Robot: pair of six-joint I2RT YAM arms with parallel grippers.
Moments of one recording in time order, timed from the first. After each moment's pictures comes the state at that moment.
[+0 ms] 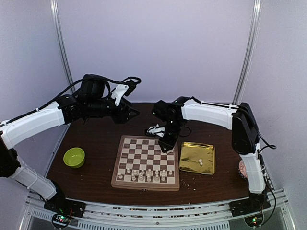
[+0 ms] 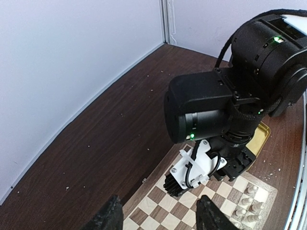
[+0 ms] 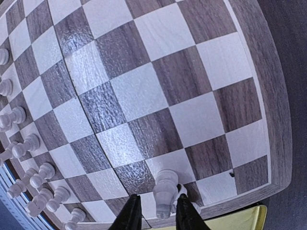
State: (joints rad) left arm -0.73 1.40 1.26 -0.33 0.17 0.19; right arm 0.83 2.21 1.94 -1.12 -0.12 -0.30
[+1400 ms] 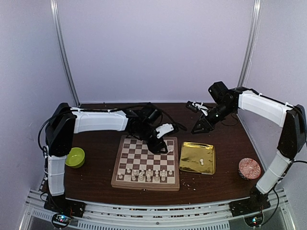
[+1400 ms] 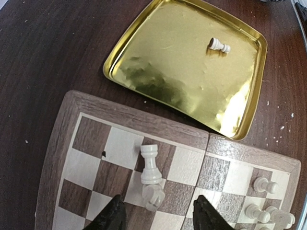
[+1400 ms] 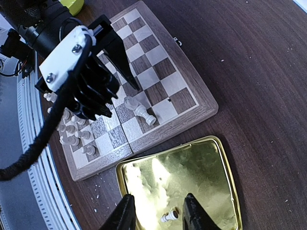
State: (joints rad) left arm -0.90 2.08 1.61 -0.52 0.30 0.33; right arm 0.41 1.66 1.41 -0.90 -0.57 -0.46
